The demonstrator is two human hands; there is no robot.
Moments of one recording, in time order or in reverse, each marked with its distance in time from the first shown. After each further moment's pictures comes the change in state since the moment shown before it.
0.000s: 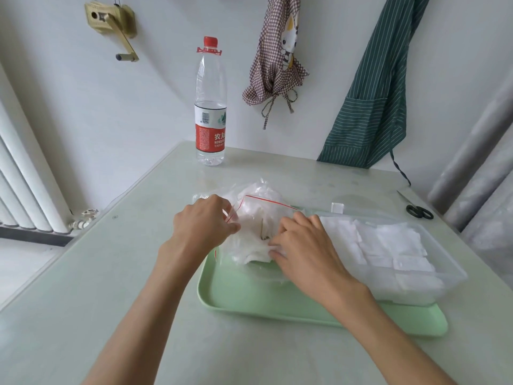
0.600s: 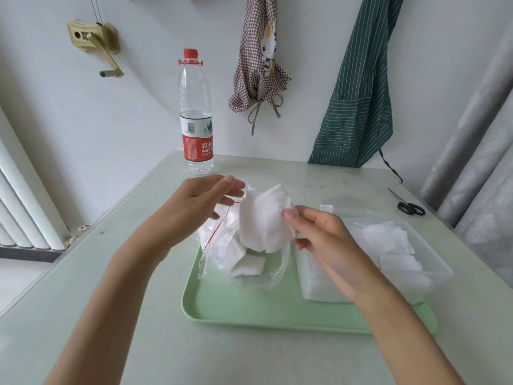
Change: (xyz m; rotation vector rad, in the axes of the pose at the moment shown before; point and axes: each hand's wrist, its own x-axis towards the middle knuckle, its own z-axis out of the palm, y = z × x) left_hand -0.019 0.031 -0.044 -0.759 -0.117 0.183; right_hand -0.016 0.029 -0.045 1.446 0.020 0.430
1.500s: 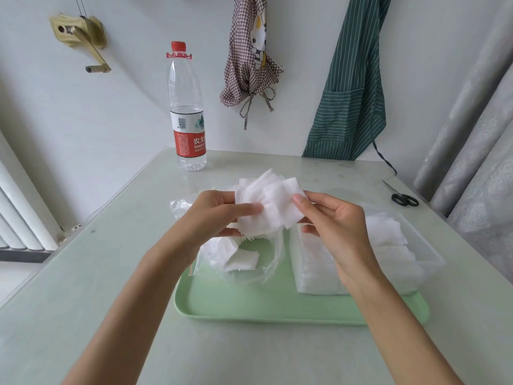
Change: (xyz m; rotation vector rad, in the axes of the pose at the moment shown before) left_hand 0.003 -0.005 0.036 -0.245 -0.129 -0.211; right_hand -0.003 -0.002 -0.006 0.135 0.403 -0.034
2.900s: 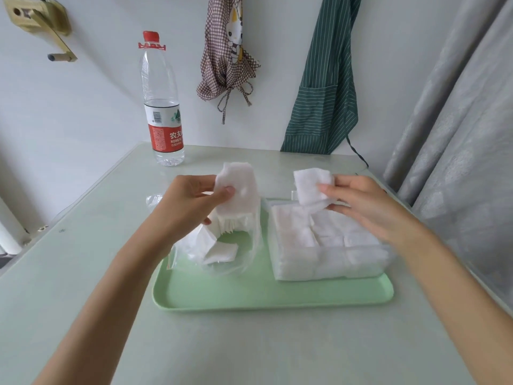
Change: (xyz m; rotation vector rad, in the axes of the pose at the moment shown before) left_hand -0.006 0.006 0.004 0.143 0.135 0.239; right_hand 0.042 -0.020 -0.081 -0.281 -0.271 0.114
